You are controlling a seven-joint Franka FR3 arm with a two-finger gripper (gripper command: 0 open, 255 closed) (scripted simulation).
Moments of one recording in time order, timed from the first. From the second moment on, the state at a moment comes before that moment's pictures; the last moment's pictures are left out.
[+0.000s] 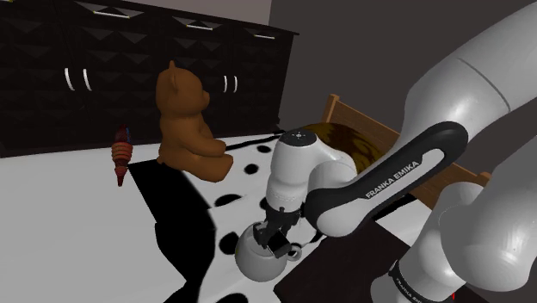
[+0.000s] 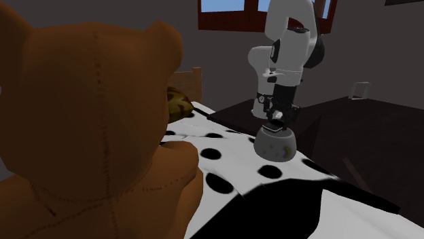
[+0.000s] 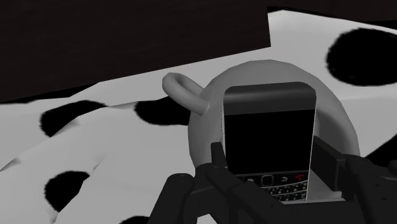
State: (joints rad) arm 0.26 -0.16 0.37 -2.76 0.00 2.59 0.76
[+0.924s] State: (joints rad) arm 0.26 -0.17 0.37 -2.76 0.00 2.58 0.75
